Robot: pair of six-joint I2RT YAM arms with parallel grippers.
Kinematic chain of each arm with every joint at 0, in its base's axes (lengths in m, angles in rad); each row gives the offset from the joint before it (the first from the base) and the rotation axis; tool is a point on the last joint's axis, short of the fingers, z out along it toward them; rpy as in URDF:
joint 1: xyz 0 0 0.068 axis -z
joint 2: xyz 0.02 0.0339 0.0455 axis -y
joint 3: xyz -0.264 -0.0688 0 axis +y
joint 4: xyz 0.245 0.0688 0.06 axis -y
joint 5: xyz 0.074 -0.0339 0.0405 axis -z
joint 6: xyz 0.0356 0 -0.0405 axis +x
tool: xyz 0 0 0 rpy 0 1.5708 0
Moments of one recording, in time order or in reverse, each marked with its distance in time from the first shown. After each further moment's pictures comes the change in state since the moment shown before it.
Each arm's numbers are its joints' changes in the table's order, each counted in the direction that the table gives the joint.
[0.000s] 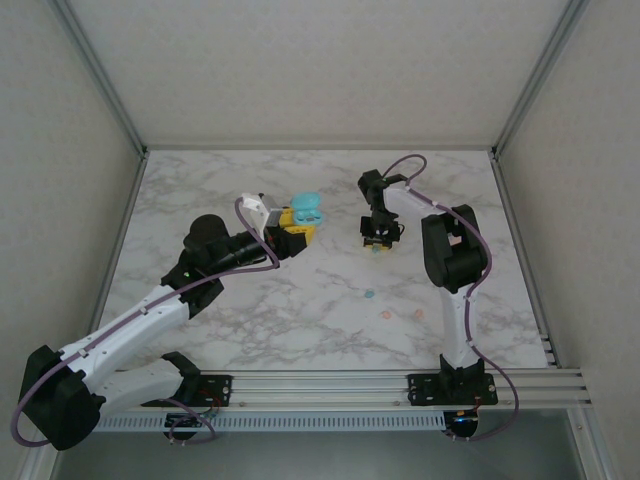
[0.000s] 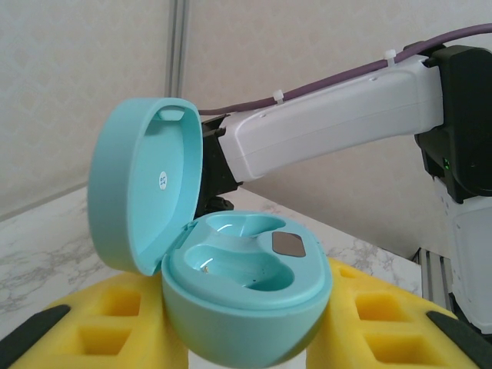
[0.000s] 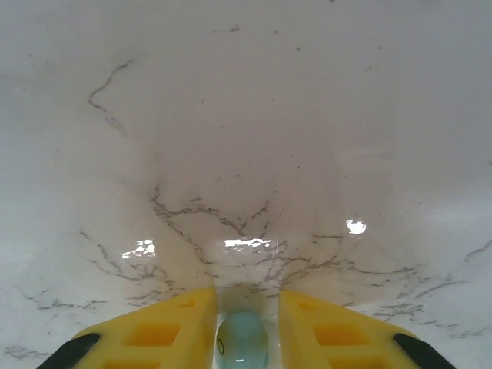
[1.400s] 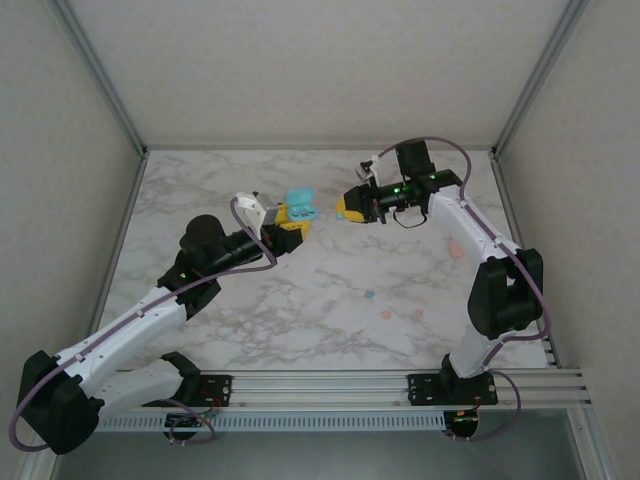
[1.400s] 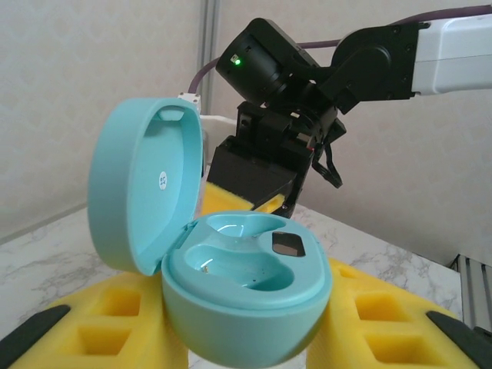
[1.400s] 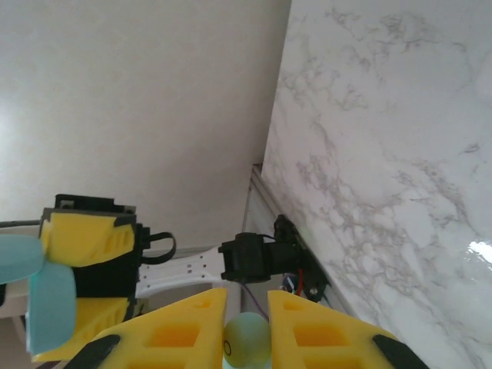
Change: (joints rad) left arm -0.015 0.023 0.000 -0.024 -0.066 0.050; right arm 0.083 0.467 0.173 0.300 -1.202 0.016
